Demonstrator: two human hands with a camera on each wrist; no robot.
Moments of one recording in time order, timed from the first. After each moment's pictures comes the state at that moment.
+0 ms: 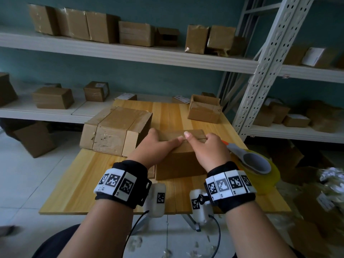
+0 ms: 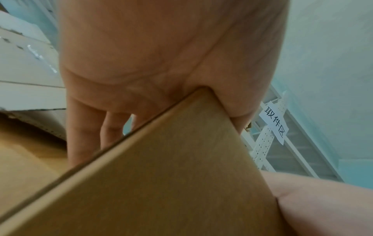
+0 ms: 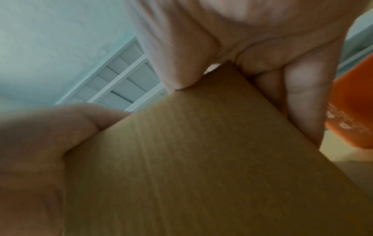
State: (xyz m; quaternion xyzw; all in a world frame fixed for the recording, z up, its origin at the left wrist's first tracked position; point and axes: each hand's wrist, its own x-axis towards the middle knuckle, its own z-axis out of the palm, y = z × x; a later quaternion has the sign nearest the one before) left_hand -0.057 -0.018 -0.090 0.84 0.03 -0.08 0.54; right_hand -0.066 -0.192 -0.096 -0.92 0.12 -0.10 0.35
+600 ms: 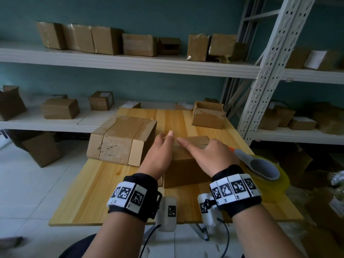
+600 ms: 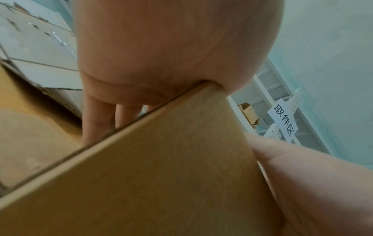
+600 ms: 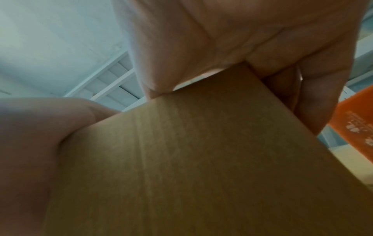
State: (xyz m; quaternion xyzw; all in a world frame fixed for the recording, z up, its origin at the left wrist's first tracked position) left_hand -0.062 -0.024 -0.094 0.79 0.02 -0.02 0.62; right_hand -0.073 -0.182 -0.078 -0.96 0.11 -0.09 0.23
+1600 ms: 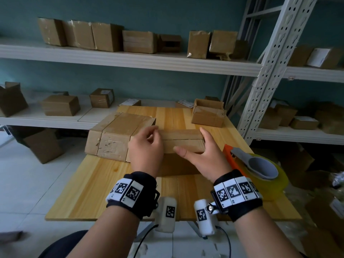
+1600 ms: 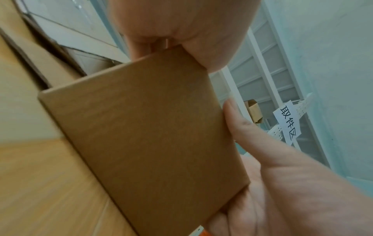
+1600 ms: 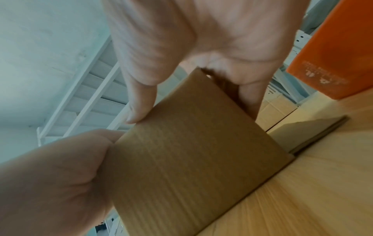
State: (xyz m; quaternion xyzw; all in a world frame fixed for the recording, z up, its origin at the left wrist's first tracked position) left_hand -0.057 -0.019 -0.111 0.78 0.08 0.29 0.55; right_hand -0.077 -0.192 -0.098 -0.88 -0.03 -0.05 0.47
